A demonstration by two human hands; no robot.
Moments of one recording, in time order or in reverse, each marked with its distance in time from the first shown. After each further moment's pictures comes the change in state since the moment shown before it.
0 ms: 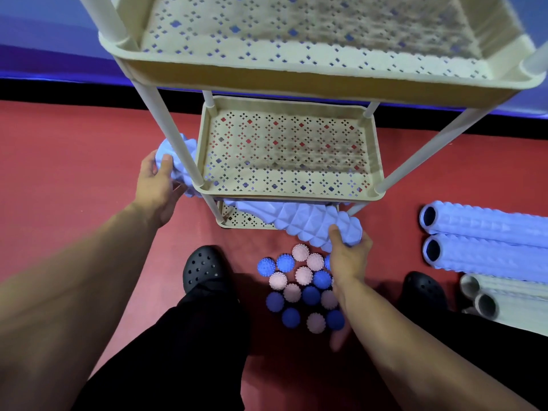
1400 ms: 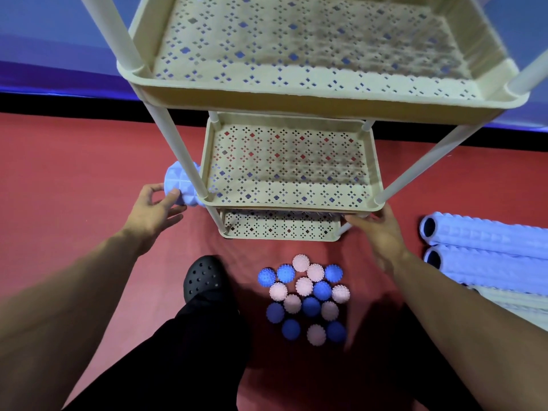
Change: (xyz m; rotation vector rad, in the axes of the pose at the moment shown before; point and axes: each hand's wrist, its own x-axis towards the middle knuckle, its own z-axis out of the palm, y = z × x) left_hand -0.011 -0.010 -0.038 0.284 -0.089 -0.086; right_hand 0.080 -0.057 -0.034 0.024 -0.367 -0.172
